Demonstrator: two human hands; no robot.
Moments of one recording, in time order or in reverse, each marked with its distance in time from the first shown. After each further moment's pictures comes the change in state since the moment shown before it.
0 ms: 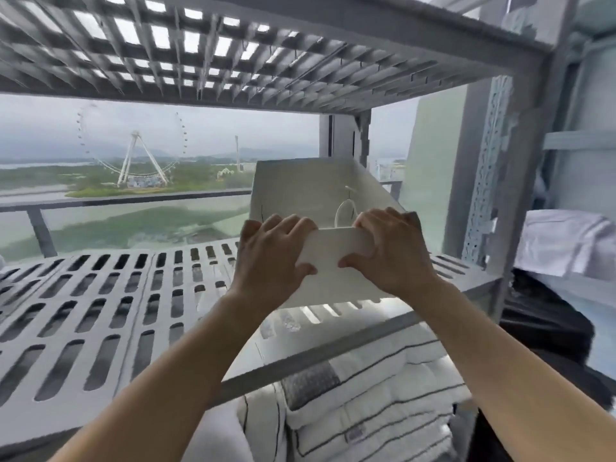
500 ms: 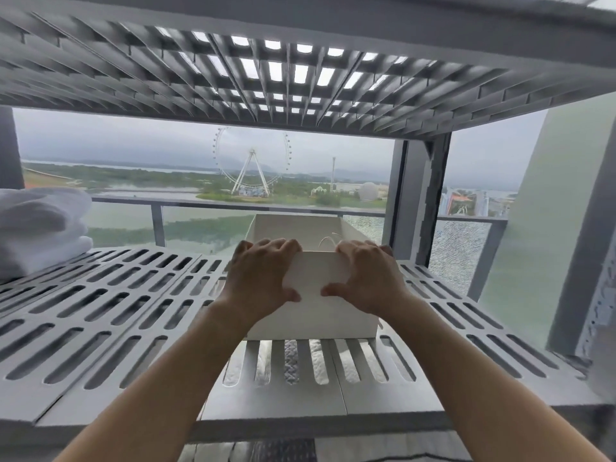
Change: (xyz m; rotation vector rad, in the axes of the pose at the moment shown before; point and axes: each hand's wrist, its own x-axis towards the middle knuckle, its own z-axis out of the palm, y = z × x) left_hand 0.034 -0.014 0.049 0.234 -0.309 -0.336; right_hand 0.064 0.063 0.101 0.261 -0.285 -0.145
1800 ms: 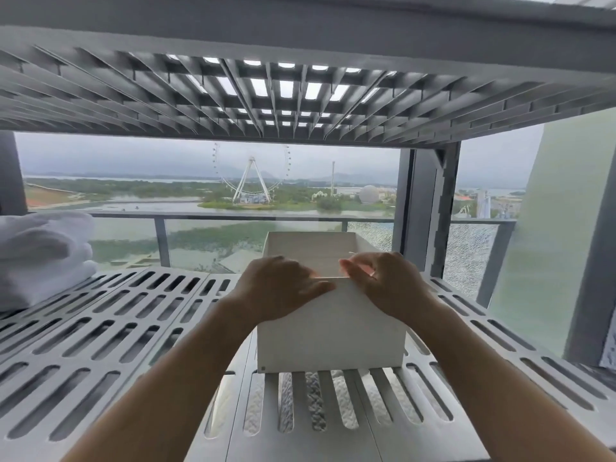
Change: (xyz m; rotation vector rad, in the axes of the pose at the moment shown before) left_hand 0.038 -0.030 0.000 -0.004 -0.179 0.145; right_hand 0.028 0.008 -0.001 0.208 0.036 0.042
